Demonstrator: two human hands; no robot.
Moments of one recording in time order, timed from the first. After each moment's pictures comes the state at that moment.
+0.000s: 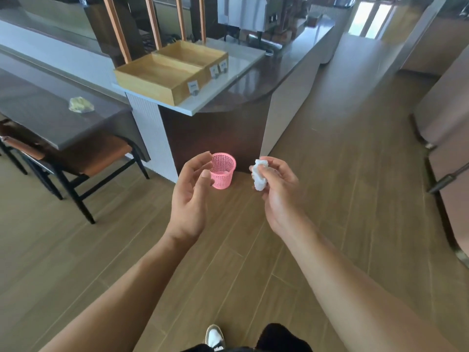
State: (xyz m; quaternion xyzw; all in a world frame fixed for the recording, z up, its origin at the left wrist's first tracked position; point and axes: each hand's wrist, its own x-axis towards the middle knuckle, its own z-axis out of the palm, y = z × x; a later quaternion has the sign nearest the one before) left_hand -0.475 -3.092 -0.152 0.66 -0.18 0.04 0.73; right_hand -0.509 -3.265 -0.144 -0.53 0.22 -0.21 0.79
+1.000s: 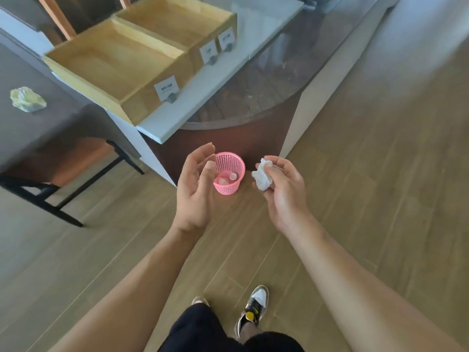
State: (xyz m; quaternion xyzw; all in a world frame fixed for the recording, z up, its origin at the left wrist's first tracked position) left_hand -0.088 -3.315 -0.242 0.70 -0.06 0.02 0.71; right_hand -0.113 -3.485 -0.245 -0.50 0.28 -0.08 0.82
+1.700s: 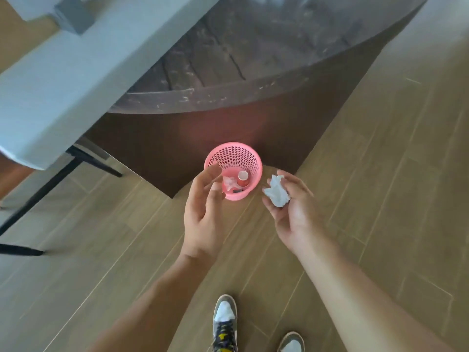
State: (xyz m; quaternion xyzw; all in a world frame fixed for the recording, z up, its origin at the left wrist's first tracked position) left_hand 0.116 -3.330 -0.562 0.72 0.02 -0.04 0.69; right_hand 0.102 -3.493 -0.567 -0.34 0.43 -0.04 0.83
